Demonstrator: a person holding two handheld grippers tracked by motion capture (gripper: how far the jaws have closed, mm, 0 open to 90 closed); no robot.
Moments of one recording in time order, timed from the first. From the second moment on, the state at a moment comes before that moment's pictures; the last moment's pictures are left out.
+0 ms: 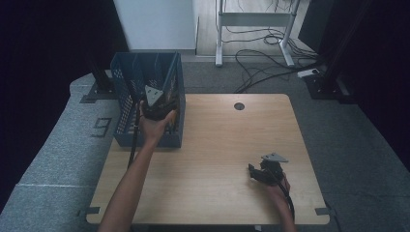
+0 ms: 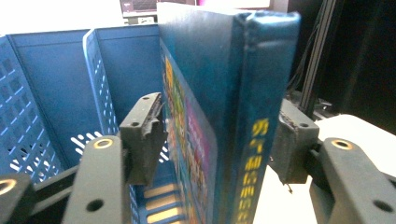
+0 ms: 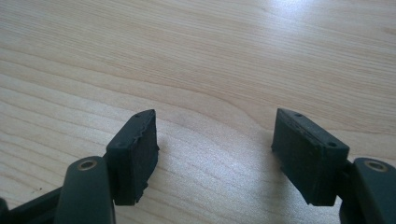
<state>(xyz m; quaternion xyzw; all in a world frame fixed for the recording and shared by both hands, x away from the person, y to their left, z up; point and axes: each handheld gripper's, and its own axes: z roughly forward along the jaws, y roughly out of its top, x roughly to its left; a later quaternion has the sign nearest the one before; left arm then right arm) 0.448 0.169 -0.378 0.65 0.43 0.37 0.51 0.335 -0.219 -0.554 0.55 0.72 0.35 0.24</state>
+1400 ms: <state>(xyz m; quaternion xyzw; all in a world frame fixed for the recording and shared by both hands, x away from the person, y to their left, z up) 0.337 0.208 -0.454 0.72 0.41 0.25 0.50 0.336 -0.216 -0.554 0.54 0.73 0.34 0.24</state>
